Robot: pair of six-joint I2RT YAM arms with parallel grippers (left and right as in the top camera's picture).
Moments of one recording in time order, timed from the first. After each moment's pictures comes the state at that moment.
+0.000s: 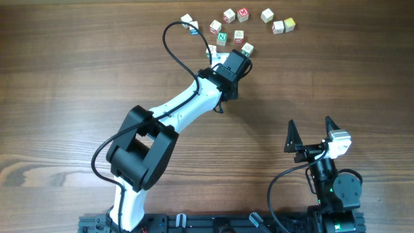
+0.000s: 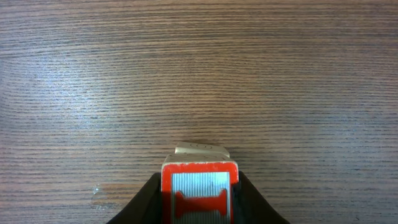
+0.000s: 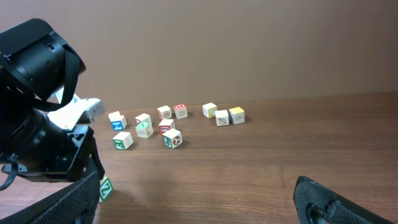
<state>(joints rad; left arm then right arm) -0.66 2.08 1.50 -0.59 -0.26 -0.59 0.10 0.02 0.01 0.00 -0.04 0.13</state>
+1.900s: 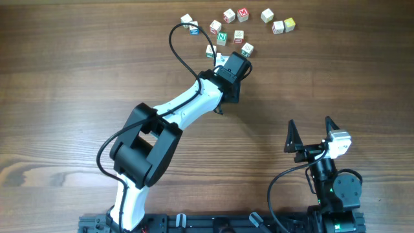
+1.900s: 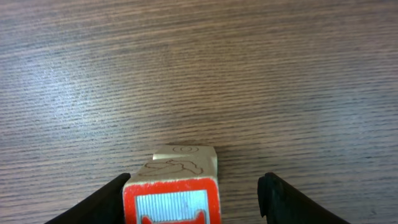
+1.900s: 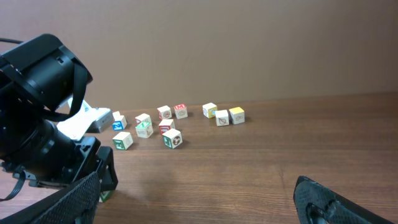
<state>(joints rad) -0.66 2.11 1.49 -0.55 -0.23 -0.50 0.10 0.02 0.01 0.00 -0.04 0.13</state>
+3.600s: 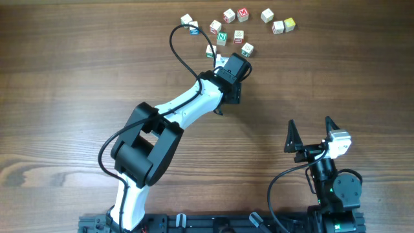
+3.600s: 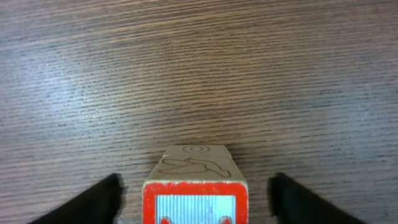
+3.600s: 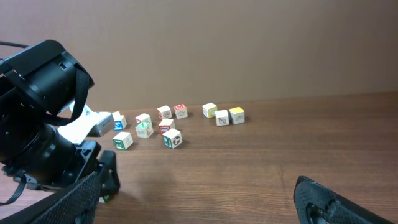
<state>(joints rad) -0.66 2.11 1.48 -0.55 -0.23 -0.49 0.10 0.02 0.01 0.00 -0.04 0.13</state>
